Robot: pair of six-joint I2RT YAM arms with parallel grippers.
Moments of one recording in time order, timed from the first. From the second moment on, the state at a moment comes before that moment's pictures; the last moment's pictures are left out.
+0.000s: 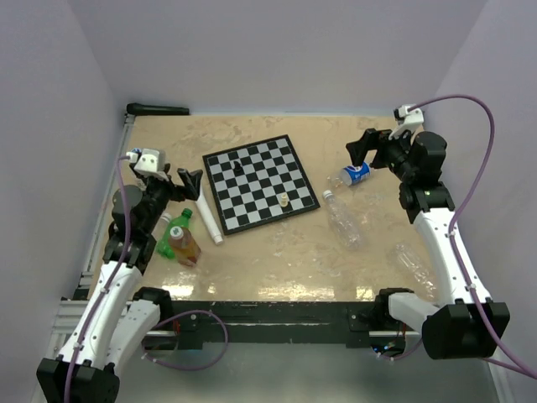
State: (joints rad) left arm -0.15 0.71 0.59 0.11 0.12 -0.13; right arm 0.03 1.10 1.03 -0.12 -0.33 0.17
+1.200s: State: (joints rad) left arm -0.15 0.66 1.07 -0.93 0.14 -0.29; right arm 0.16 1.09 1.01 -0.37 -1.02 -0.51
